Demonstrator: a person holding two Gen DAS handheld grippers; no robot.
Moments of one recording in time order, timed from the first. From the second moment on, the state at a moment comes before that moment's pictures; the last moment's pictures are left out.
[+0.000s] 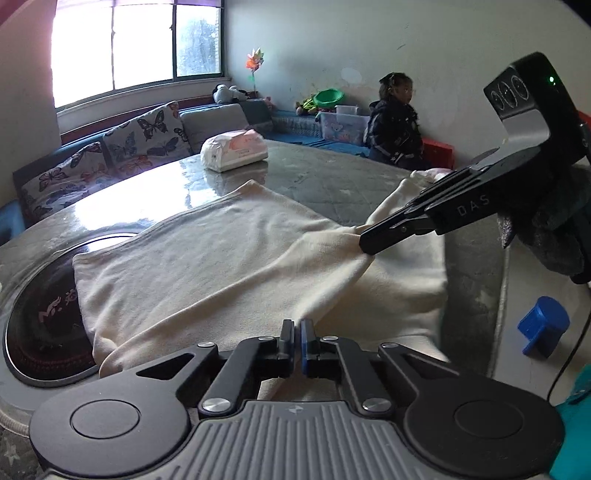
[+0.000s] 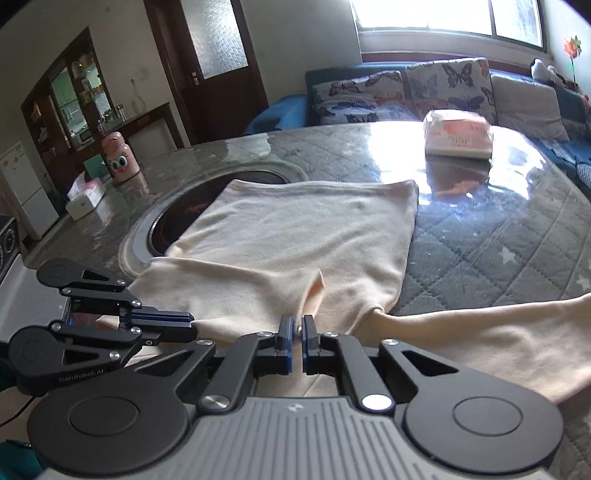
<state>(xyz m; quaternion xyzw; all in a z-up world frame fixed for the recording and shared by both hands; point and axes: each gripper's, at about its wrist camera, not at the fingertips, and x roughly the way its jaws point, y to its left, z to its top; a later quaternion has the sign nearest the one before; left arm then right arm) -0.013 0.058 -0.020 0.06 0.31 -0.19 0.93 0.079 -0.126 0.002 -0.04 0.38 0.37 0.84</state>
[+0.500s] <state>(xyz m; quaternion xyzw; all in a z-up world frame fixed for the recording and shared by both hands) -0.016 0.093 -0.008 0.01 0.31 -0.14 0.94 0.067 -0.131 0.004 -0.04 0.37 0.37 0.85</state>
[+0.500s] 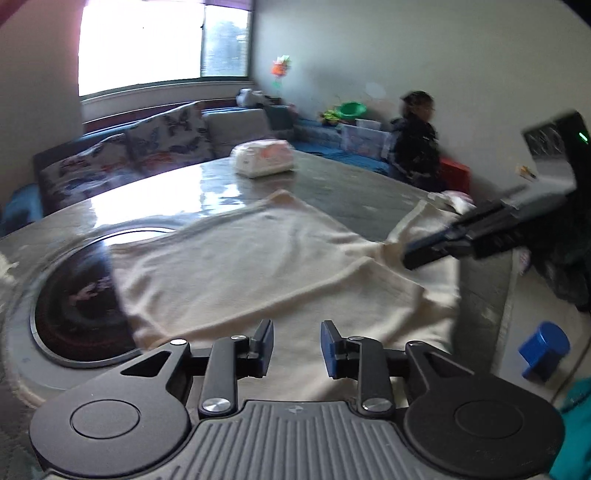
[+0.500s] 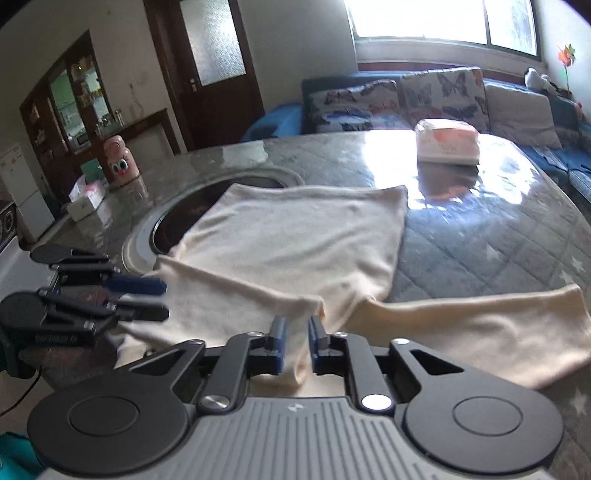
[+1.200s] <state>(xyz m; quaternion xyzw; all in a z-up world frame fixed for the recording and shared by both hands) -0.009 0.095 -0.012 -0.02 0.30 -0.06 0.95 0.077 -0.179 -0.014 0.01 0.35 0.26 0.90</state>
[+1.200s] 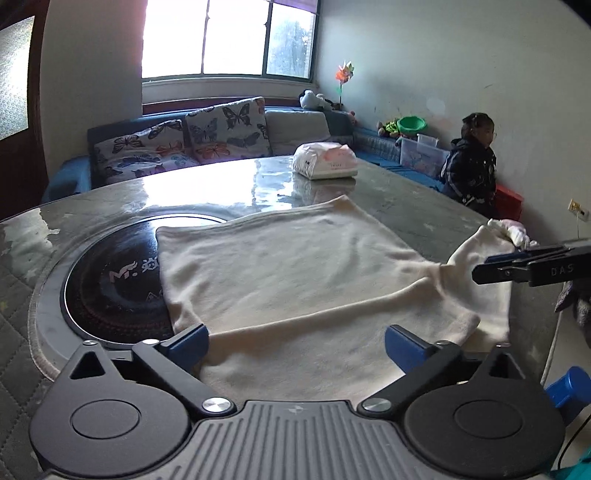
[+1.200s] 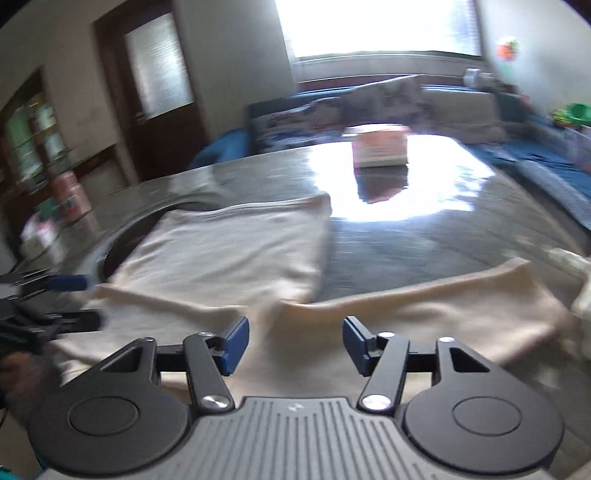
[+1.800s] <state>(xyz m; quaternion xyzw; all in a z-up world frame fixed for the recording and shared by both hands) 0.006 0.065 -0.007 -0.03 0.31 -0.07 0.95 0.105 -0.273 -0.037 0.11 0.31 0.13 0.94</state>
